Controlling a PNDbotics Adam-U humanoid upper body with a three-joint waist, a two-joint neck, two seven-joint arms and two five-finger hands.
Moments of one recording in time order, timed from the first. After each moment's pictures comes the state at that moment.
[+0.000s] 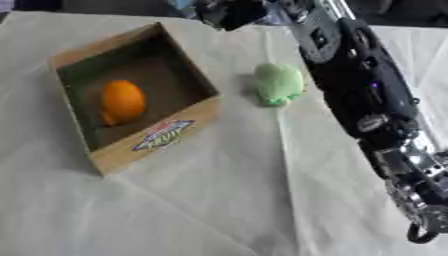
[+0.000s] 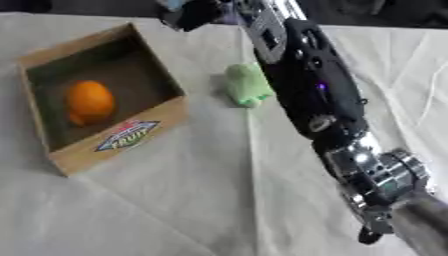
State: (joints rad) left arm -0.26 0.27 0.08 -1.99 -0.20 -0.08 0.54; right arm -1.05 -0.44 0.14 -1.26 0.83 -0.09 0.52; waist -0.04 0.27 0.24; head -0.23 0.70
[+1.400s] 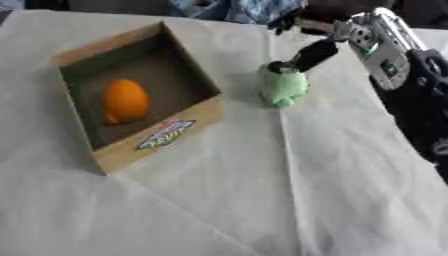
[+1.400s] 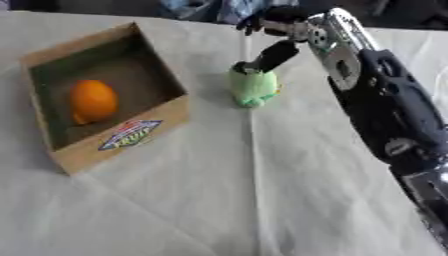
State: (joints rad) left arm -0.26 0.27 0.08 -1.99 -0.21 -0.07 0.52; right arm -0.86 -0.62 0.18 -1.24 0.81 -0.18 0.63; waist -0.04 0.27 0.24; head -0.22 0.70
